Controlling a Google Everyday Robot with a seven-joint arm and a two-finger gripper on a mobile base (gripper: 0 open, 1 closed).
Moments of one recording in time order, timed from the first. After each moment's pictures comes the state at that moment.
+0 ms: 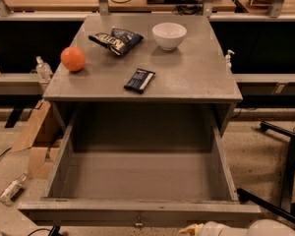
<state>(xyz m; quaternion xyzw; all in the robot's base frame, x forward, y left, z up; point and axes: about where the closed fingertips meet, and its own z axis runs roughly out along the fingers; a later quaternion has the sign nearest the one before) 0.291 -0.100 0.593 -0.57 0.76 0.13 0.30</state>
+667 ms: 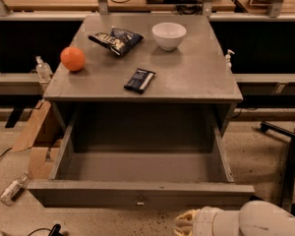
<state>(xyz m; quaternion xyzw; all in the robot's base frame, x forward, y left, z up) 0.329 -0.100 0.582 -0.56 0.76 0.13 0.30</state>
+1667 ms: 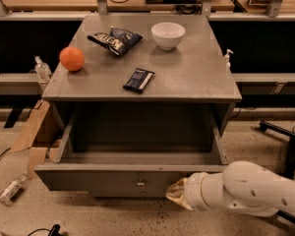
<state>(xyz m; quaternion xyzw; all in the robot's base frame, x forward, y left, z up) 0.420 -0.090 0.585 -0.56 0.76 0.14 0.31</state>
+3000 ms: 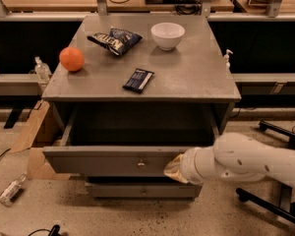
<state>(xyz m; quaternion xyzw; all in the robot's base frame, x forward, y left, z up) 0.488 -0.088 0.608 -0.57 0.75 0.12 0.32</state>
